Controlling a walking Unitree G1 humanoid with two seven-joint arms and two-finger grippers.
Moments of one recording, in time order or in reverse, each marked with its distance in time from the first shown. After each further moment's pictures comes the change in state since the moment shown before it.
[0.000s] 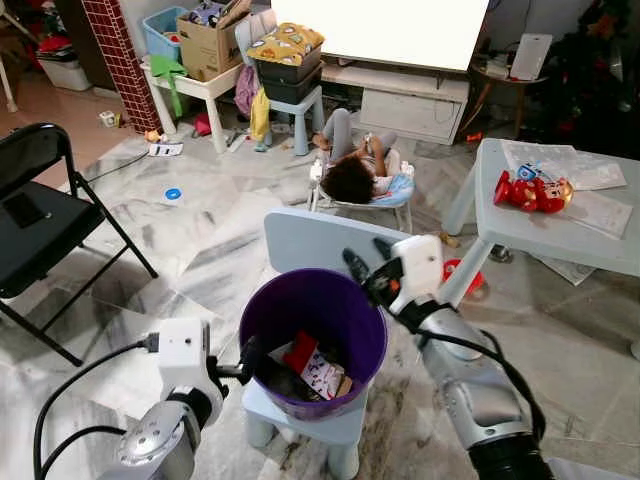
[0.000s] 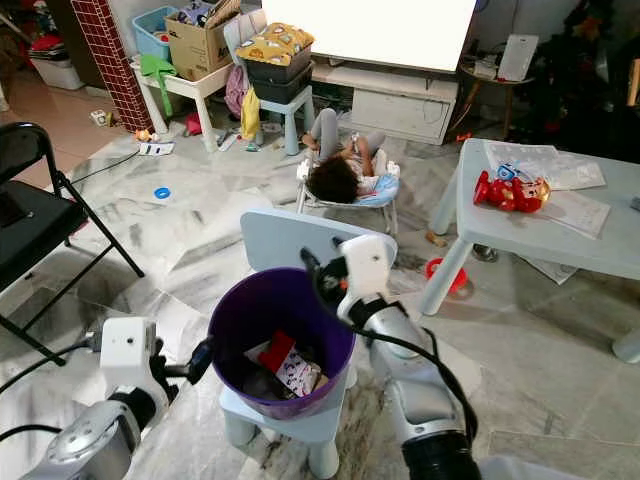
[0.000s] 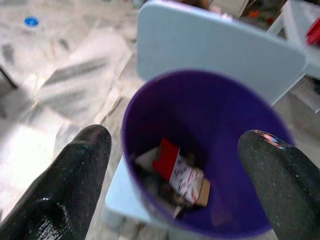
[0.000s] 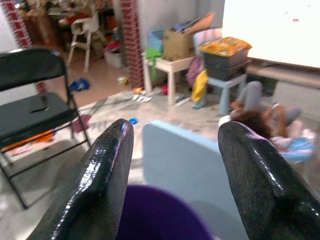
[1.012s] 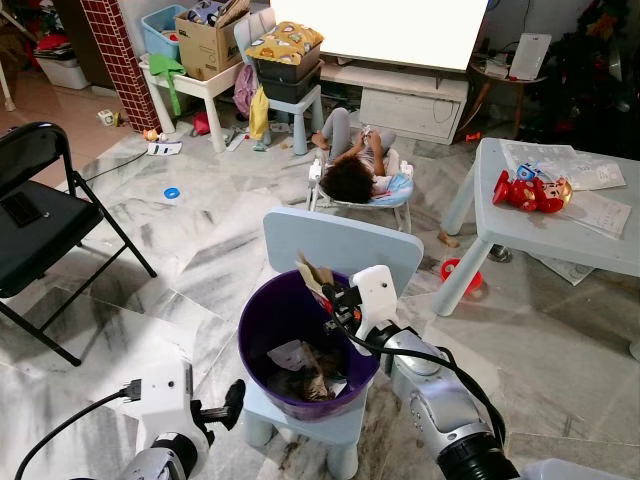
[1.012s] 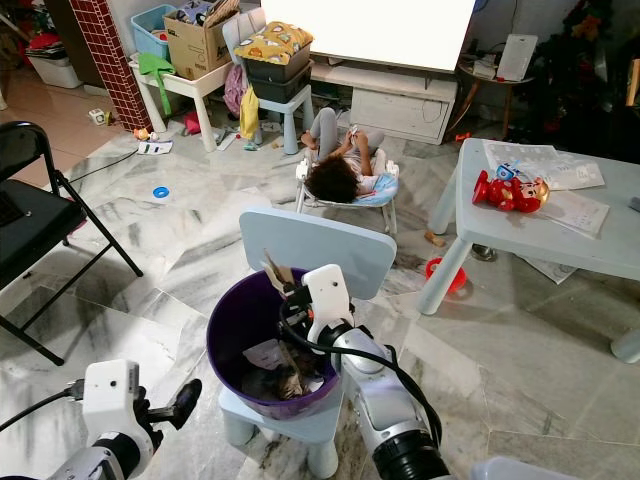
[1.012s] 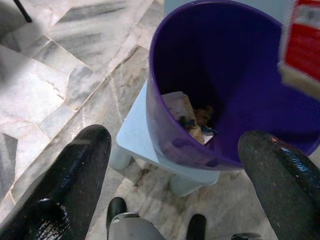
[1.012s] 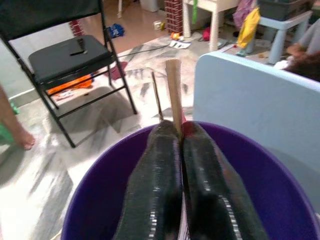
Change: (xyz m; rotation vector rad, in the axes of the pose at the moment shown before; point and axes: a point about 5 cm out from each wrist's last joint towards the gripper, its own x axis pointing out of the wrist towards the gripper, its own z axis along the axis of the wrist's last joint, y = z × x) left arm -0.035 0.013 -0.044 -0.096 0.183 0.097; right arm 0.014 0.056 -0.061 0.067 0.240 0.186
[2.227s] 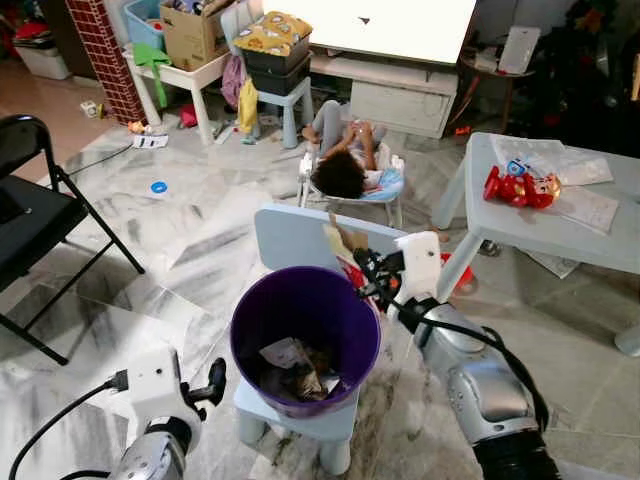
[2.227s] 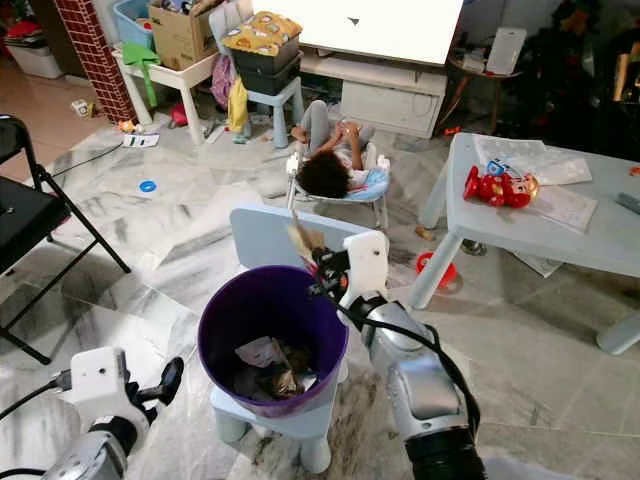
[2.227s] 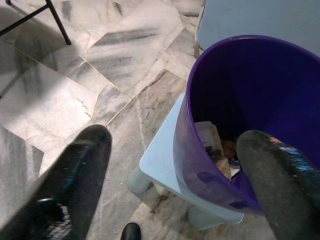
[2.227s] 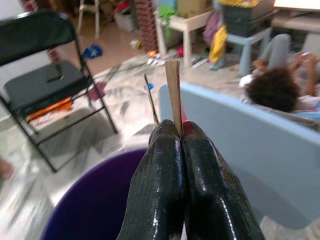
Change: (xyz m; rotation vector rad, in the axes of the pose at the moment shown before) left arm 0.011 0.015 0.009 -0.013 -0.124 0.143; right arm -0.020 -0.028 0.041 0.023 -0.072 -0.070
